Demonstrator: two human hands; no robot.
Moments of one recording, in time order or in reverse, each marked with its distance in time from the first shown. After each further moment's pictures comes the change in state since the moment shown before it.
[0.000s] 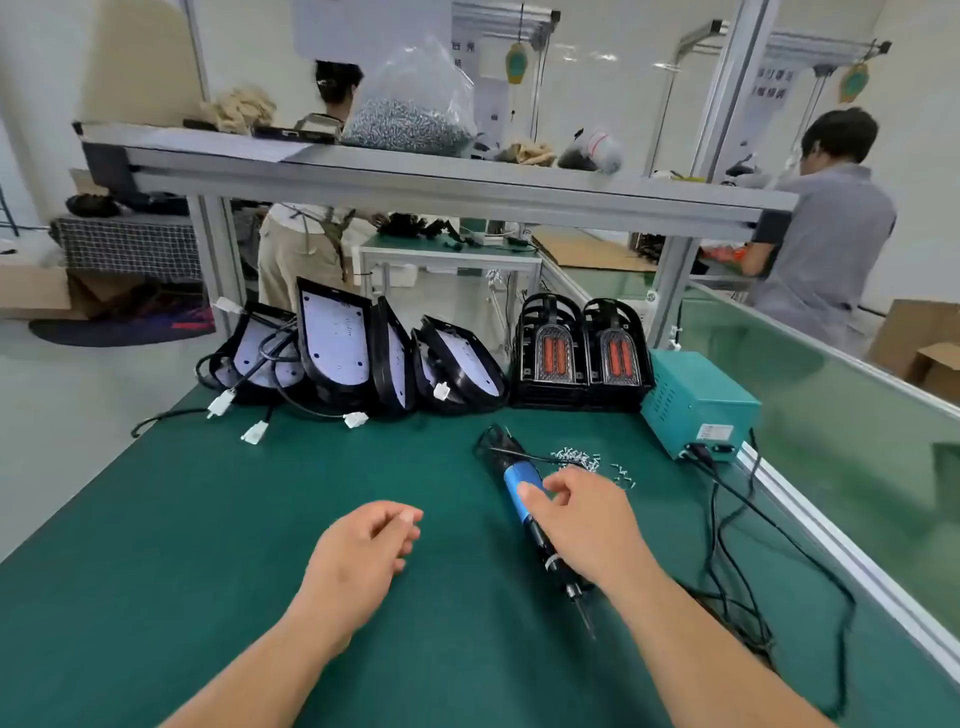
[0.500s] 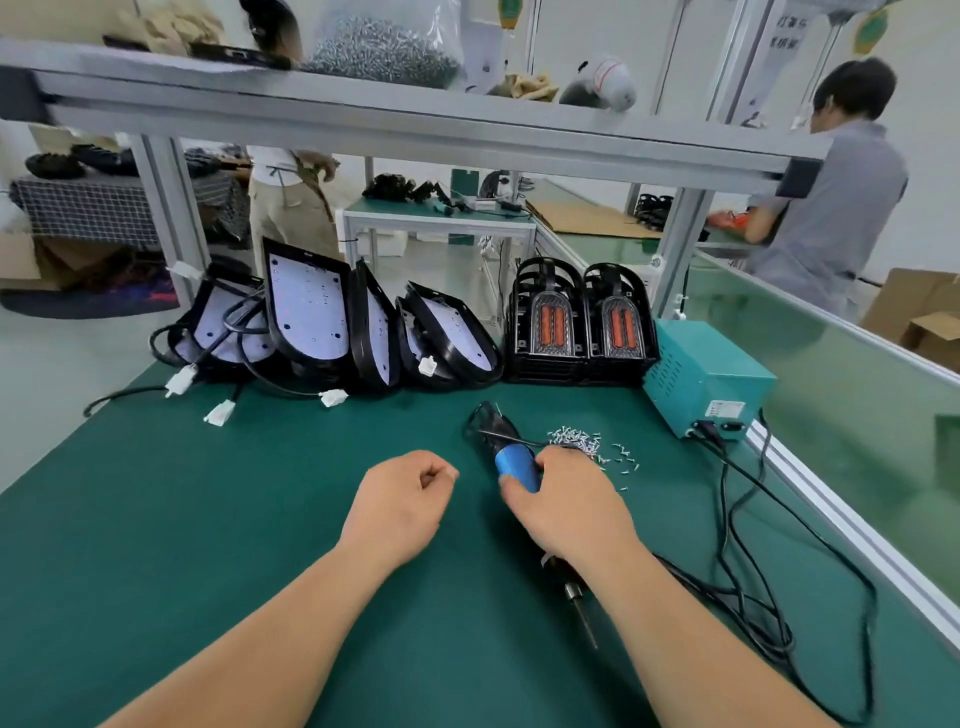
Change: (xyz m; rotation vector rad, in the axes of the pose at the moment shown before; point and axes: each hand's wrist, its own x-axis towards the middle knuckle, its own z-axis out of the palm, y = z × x) left_hand 0.056 0.008 0.043 0.373 -0.049 0.098; right_hand 0.021 0.000 0.020 -0.290 -0.001 0.020
